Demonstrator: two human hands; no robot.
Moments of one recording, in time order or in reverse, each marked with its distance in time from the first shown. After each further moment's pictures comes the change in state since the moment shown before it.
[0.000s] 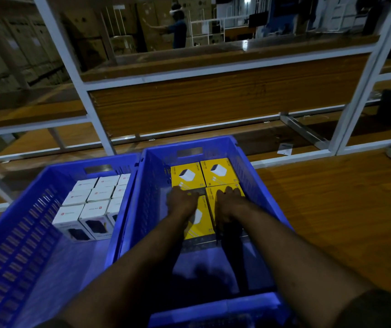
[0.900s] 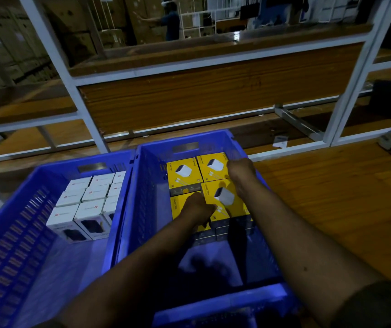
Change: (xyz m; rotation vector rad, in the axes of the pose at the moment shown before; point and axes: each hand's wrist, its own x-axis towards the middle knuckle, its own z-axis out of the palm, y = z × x) left_hand -0.035 0.006 0.014 0.121 -0.394 0.137; right_hand 0.014 0.008 -0.041 1.278 0.544 0.391
